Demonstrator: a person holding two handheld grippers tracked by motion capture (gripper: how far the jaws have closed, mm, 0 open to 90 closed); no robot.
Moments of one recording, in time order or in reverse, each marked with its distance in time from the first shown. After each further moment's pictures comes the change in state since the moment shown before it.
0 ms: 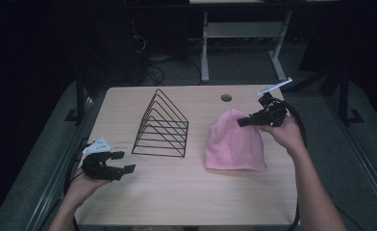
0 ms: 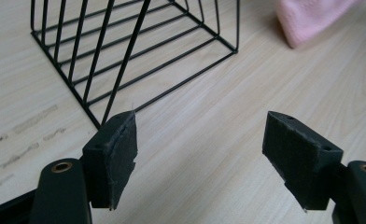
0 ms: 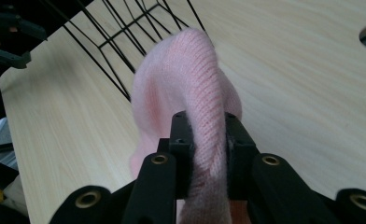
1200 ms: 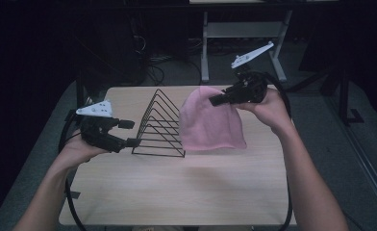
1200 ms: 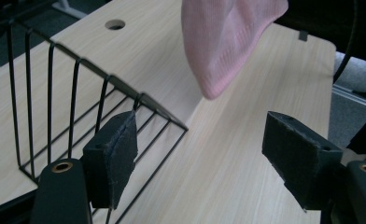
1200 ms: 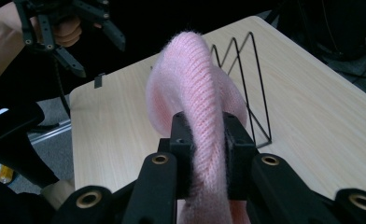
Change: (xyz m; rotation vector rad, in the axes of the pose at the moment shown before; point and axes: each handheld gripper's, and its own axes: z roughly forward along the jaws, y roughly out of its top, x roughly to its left) left arm -0.009 0.118 -0.034 -0.036 -0.196 0.218; right arm 0.091 0.093 -0.023 -0.080 0.125 -0.273
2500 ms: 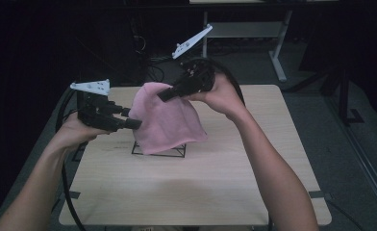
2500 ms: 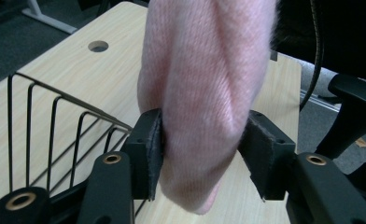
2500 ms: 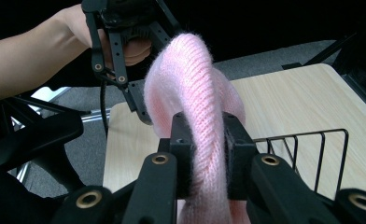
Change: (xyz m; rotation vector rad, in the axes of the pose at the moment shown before) left arm 0.018 0.038 -0.014 -0.012 -0.103 -0.019; right arm 0.052 0.087 0.069 0.020 0.166 -0.194
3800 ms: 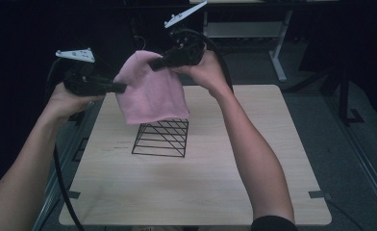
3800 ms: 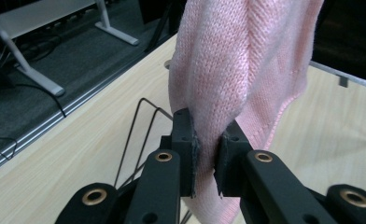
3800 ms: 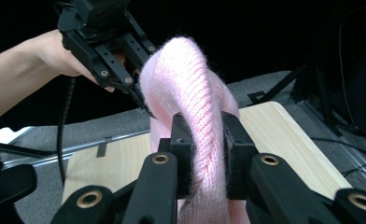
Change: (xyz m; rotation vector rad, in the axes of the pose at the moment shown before) left arm 0.059 0.034 -0.031 -0.031 0.209 -0.030; right arm -0.045 0.041 0.004 -0.124 -0.120 0.040
